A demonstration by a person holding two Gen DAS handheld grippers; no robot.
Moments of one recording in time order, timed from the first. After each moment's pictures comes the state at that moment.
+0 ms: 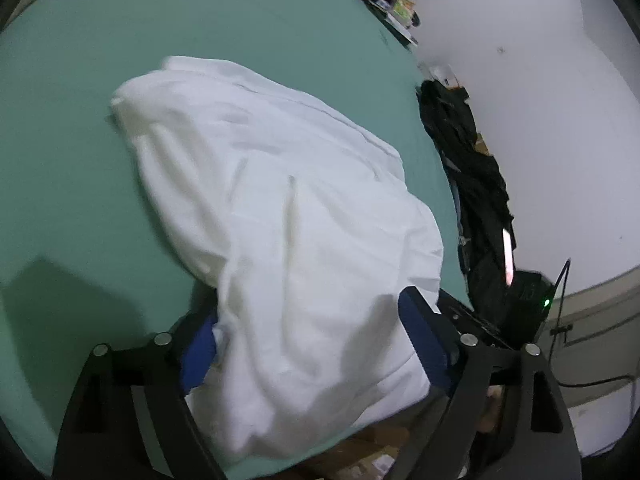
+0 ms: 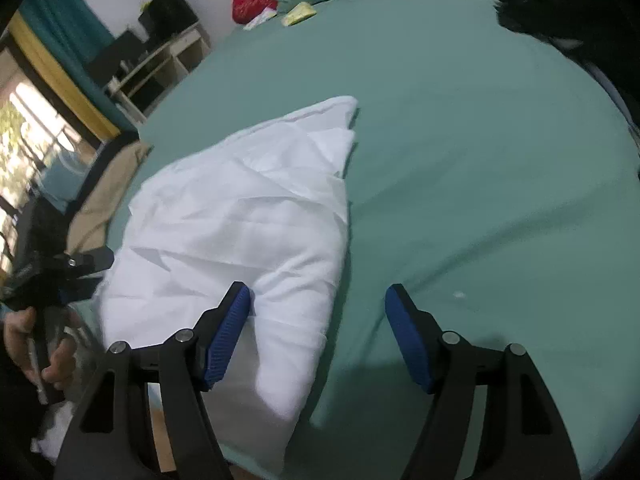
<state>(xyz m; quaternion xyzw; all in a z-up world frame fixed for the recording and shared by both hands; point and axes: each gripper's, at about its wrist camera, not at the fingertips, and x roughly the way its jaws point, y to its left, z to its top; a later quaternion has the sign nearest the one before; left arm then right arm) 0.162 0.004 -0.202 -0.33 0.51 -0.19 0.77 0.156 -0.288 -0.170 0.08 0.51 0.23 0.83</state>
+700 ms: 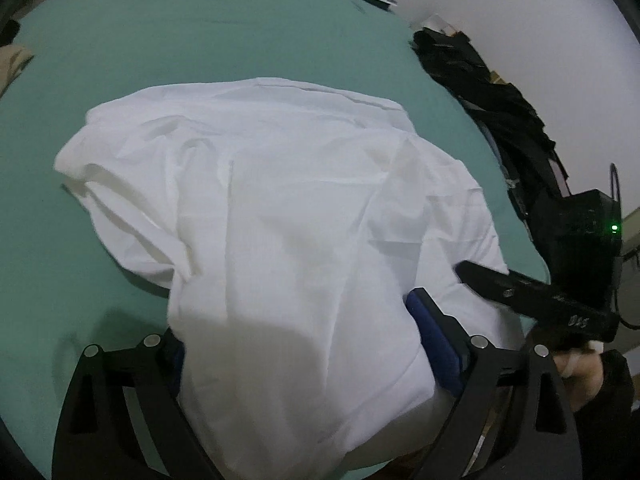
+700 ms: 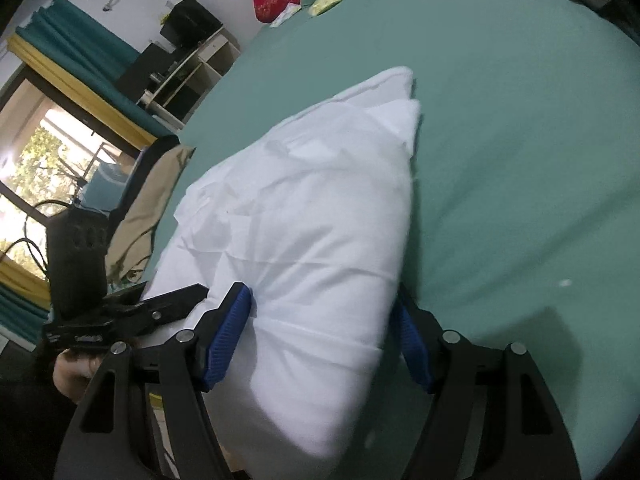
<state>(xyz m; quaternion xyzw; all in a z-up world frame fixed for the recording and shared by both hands) 0.166 -0.049 -0.202 -0.15 0.52 -0.17 0.82 0.157 -0.272 -0.184 0.17 0.51 0.30 0.79</state>
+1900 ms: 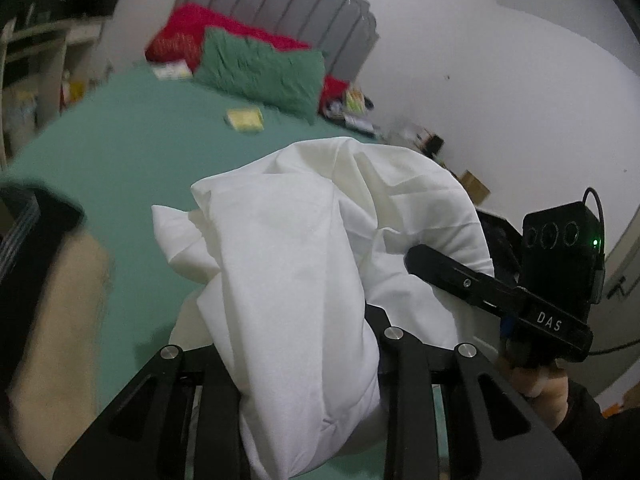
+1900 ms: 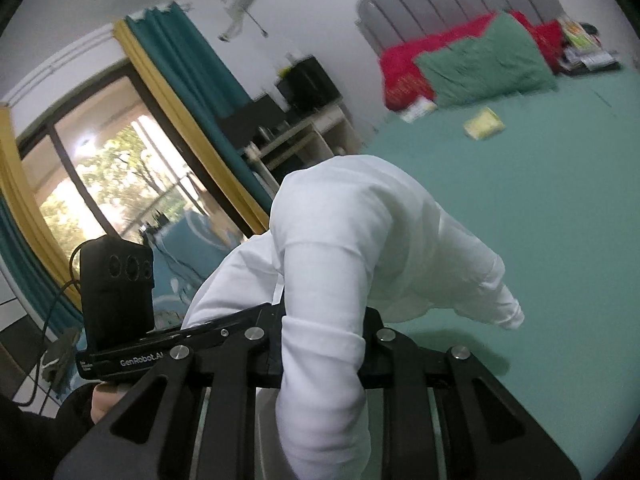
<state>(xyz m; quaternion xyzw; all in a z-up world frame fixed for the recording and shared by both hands) 0.212 0.155 -0.025 -0.17 0.32 -0.17 0.92 0.233 -0.083 -0.020 0.18 0.31 0.43 0.83</state>
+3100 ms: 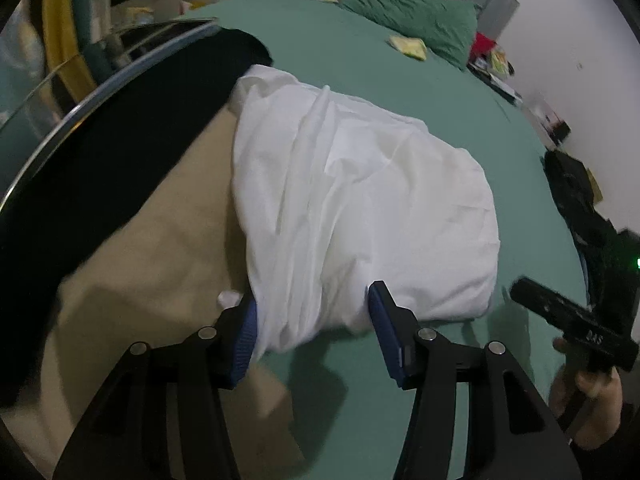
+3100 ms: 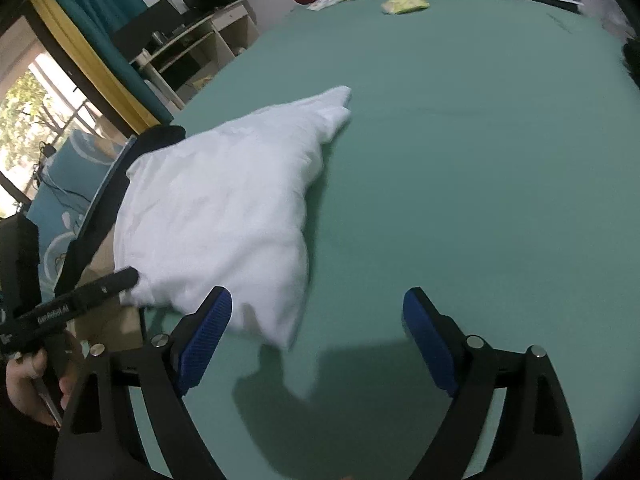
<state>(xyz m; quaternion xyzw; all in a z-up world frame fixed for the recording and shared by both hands) 0.174 0.228 -0.162 -0.19 0.47 0.04 0.86 0.242 -0.068 -0.167 0.06 0.51 0.28 0.81</state>
